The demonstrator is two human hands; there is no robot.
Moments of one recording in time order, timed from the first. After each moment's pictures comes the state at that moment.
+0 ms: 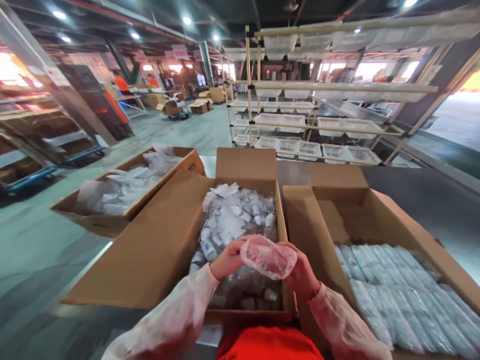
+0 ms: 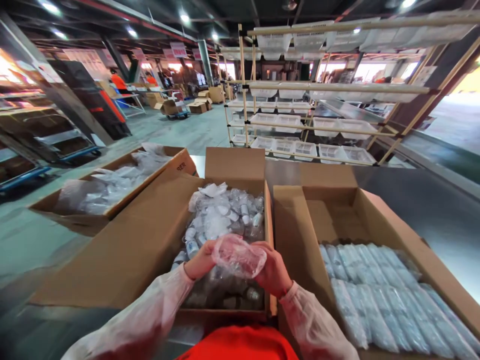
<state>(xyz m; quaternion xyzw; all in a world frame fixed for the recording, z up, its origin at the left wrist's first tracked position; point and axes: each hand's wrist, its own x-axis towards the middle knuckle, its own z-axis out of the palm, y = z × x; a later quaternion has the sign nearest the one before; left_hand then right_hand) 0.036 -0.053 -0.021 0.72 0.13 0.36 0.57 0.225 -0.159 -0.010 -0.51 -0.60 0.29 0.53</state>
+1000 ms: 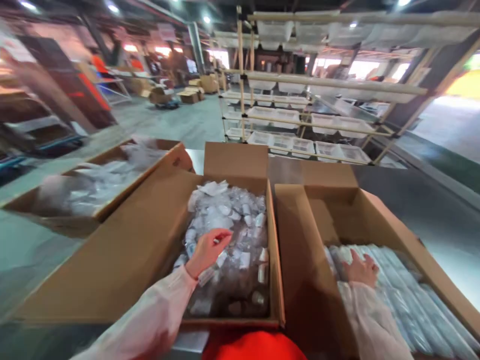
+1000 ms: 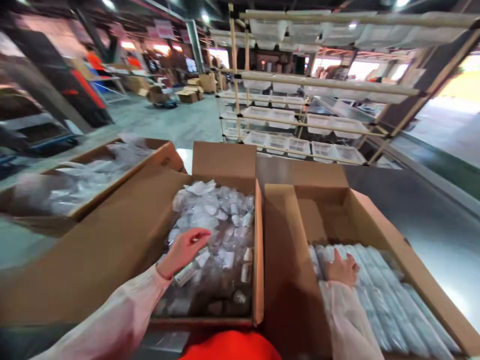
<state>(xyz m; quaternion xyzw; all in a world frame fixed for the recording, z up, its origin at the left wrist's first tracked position) 0.025 -0.021 -0.021 0.76 0.42 0.33 0.37 0.446 -0.219 -0.090 -0.88 -0.33 -0.14 0.31</state>
